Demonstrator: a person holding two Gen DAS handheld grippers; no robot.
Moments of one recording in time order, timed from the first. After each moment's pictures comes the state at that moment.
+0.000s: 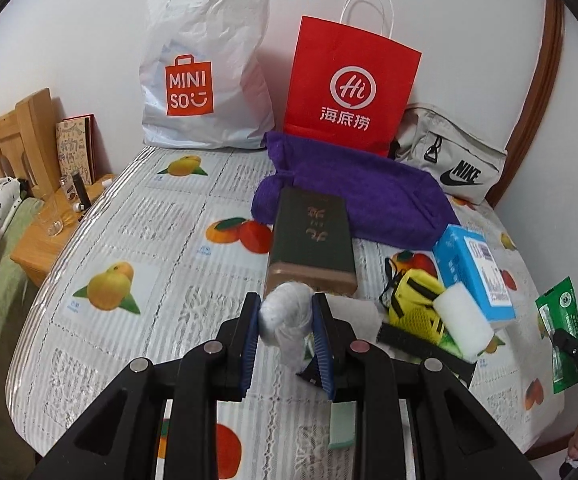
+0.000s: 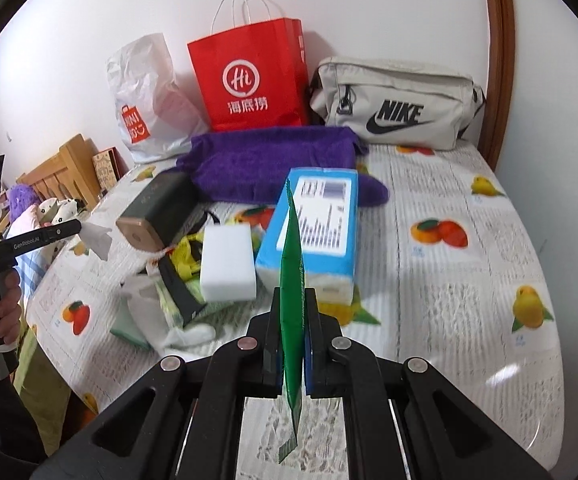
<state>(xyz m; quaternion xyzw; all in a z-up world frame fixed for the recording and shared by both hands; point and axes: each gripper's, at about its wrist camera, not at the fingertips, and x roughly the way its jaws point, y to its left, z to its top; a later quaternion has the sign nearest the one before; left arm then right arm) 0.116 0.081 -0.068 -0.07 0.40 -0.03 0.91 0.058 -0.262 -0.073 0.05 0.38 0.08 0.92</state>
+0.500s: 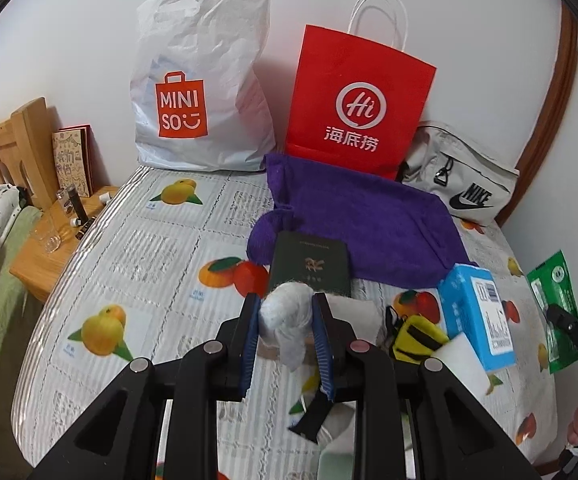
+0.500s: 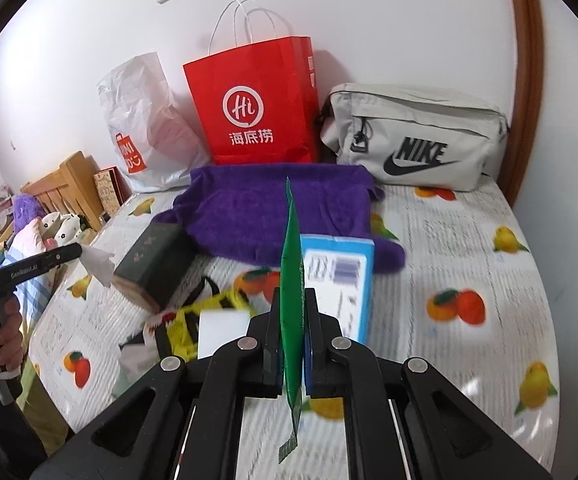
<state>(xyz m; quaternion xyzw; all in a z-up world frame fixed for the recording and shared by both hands) 0.168 0.074 -0.049 -0.08 0.40 -0.02 0.91 0.149 -0.255 -0.048 0.05 0.38 0.11 0.92</state>
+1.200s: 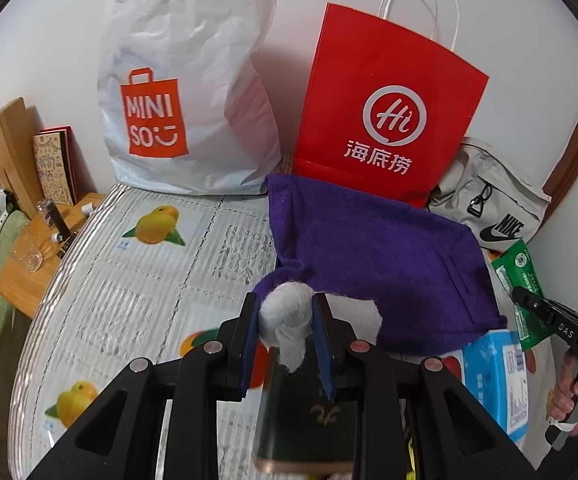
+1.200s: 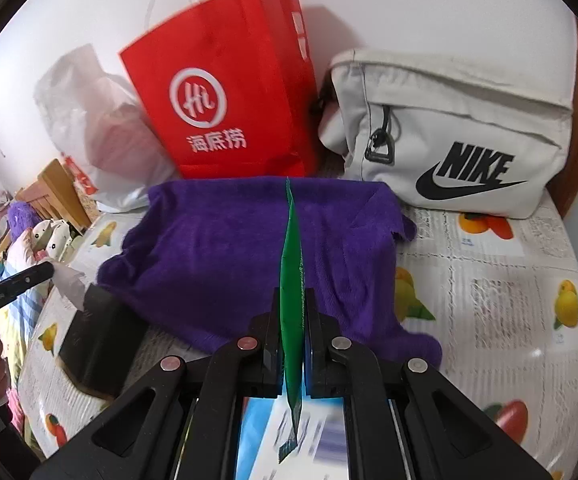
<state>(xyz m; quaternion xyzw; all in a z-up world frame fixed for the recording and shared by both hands) 0.279 0.076 -0.061 -0.08 0.42 -0.01 0.90 0.320 -0.258 -0.093 0.06 0.43 0.12 0.89</state>
